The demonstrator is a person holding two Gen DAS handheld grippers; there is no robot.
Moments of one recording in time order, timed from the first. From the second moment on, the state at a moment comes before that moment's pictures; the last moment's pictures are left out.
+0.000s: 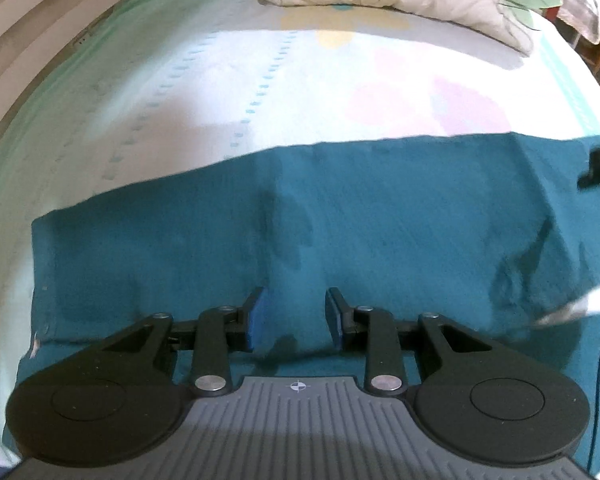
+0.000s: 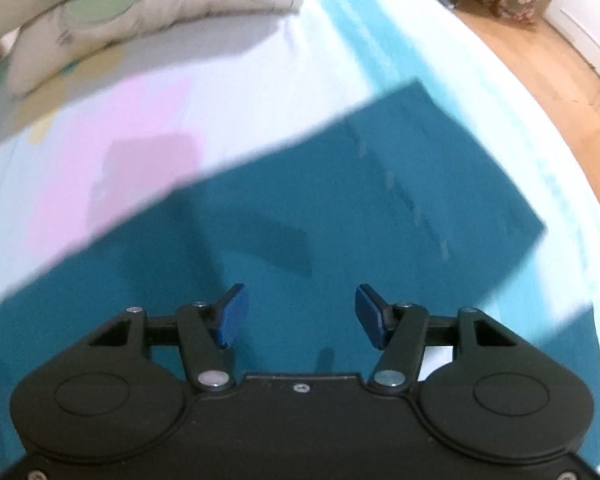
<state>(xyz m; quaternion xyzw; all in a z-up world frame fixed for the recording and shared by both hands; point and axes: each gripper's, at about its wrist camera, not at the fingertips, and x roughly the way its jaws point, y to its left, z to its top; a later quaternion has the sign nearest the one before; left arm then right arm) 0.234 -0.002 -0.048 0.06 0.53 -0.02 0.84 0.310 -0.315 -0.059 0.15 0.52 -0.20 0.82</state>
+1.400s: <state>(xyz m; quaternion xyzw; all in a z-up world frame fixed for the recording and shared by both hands) 0.340 -0.006 -0.086 -0.09 0.56 -0.03 0.82 0.296 -0.363 -0.111 0.25 0.52 -0.17 0.80</state>
